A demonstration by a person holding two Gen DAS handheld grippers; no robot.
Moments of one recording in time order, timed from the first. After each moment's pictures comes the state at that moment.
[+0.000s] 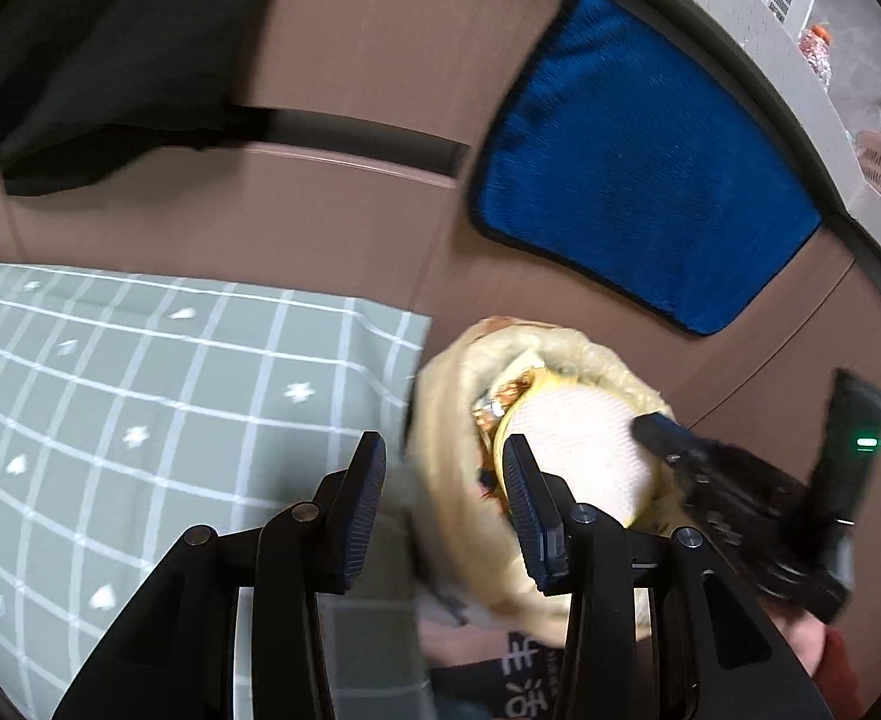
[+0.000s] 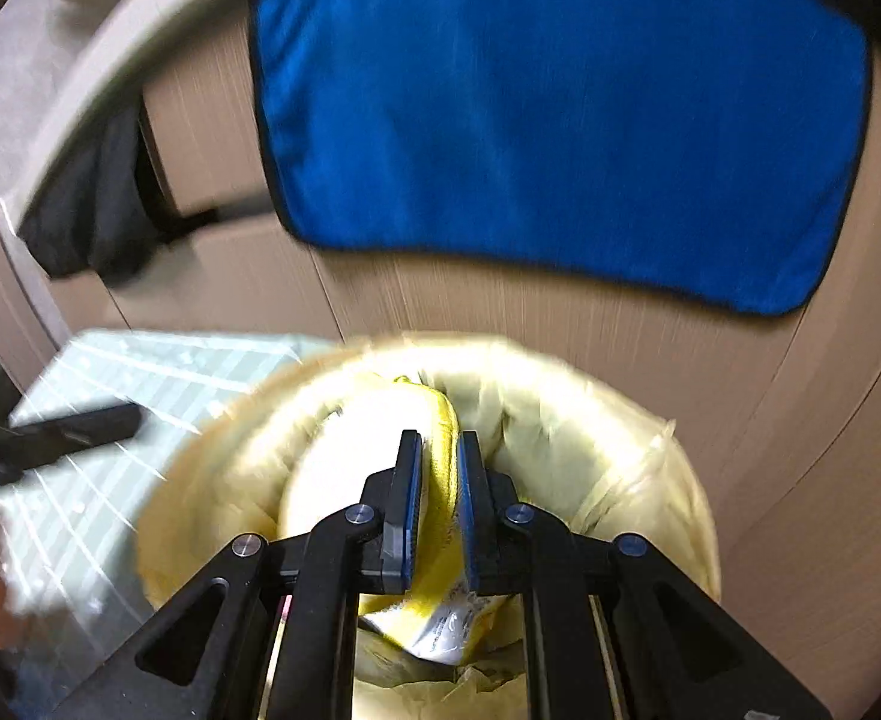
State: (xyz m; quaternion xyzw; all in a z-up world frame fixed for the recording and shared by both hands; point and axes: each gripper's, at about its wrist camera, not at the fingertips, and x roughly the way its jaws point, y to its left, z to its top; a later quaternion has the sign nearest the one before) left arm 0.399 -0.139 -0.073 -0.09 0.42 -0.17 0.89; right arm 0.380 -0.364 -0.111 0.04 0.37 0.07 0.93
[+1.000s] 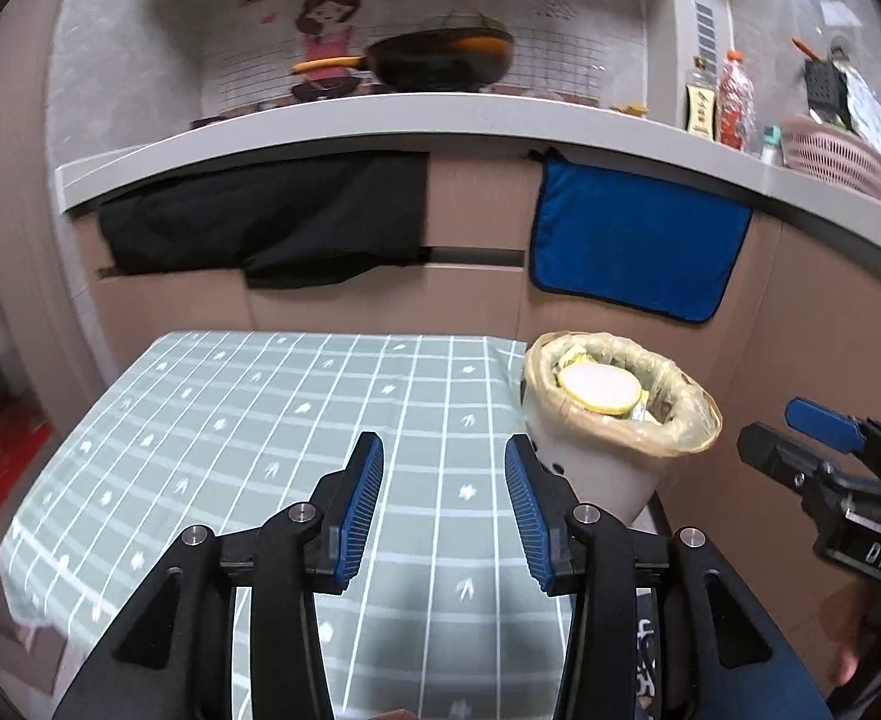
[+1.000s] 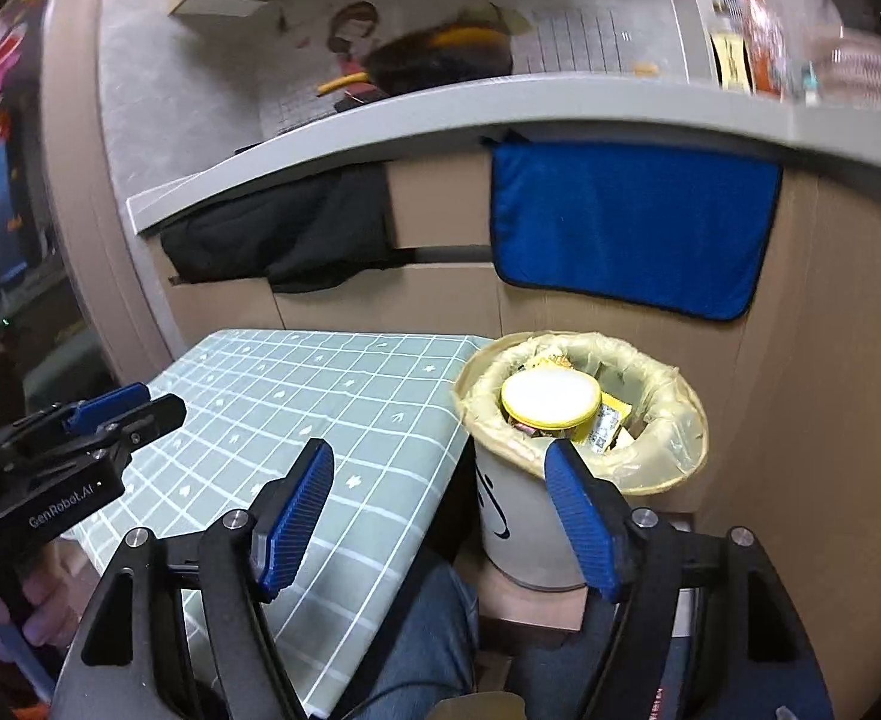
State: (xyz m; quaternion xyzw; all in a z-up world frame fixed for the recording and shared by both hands) left arm 0.124 -0.053 0.004 0.00 0.27 -0.06 0.96; right arm 0.121 -0.261 0.003 0.03 0.27 0.11 0.96
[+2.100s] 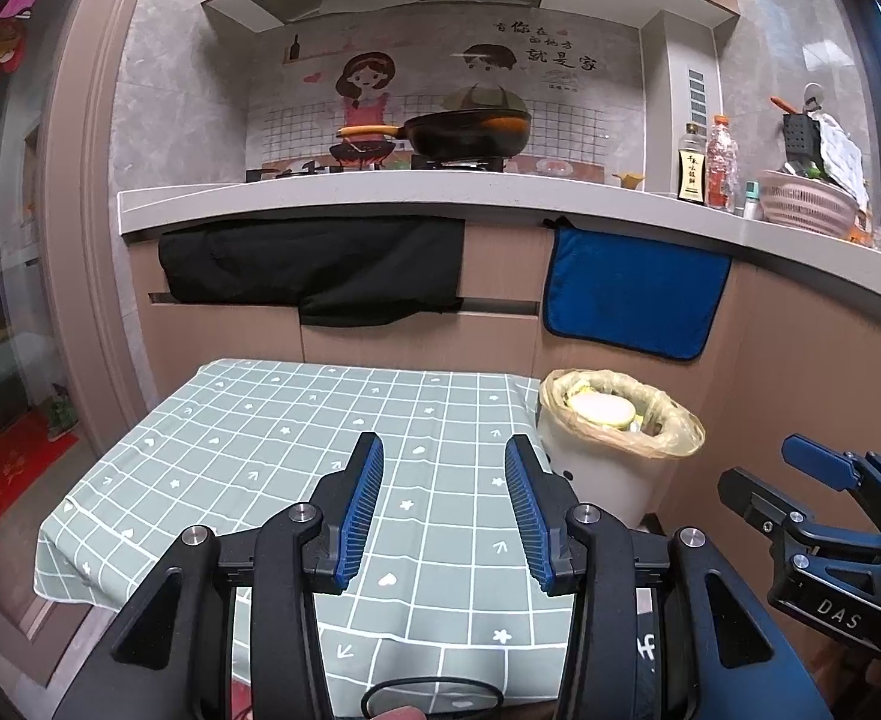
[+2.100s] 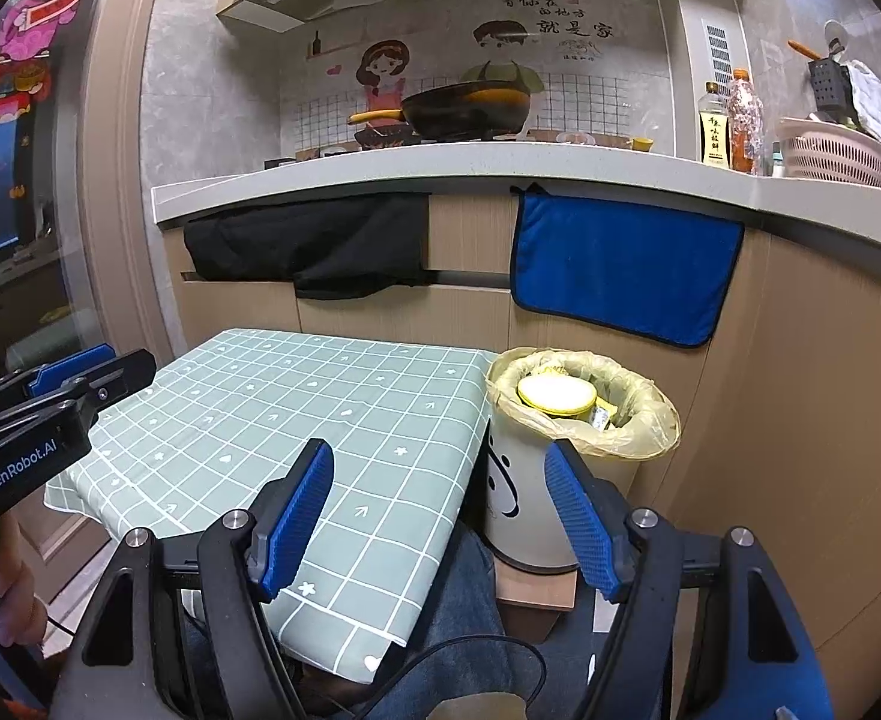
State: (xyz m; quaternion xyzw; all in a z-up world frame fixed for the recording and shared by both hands) left arm 0.015 -0.008 0.018 -0.01 0.19 -0.05 0.98; right arm 0.020 -0.210 0.009 -0.01 0.22 0.08 0.97
